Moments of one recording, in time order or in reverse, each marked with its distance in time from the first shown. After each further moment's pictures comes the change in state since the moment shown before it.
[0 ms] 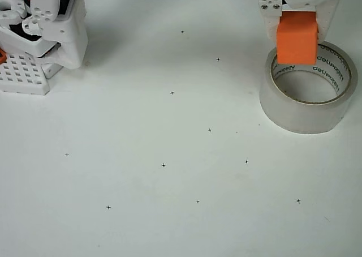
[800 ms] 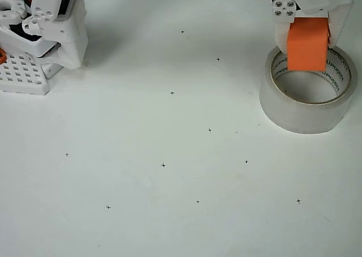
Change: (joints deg) arm 0.0 -6.2 -6.2 0.0 -1.8
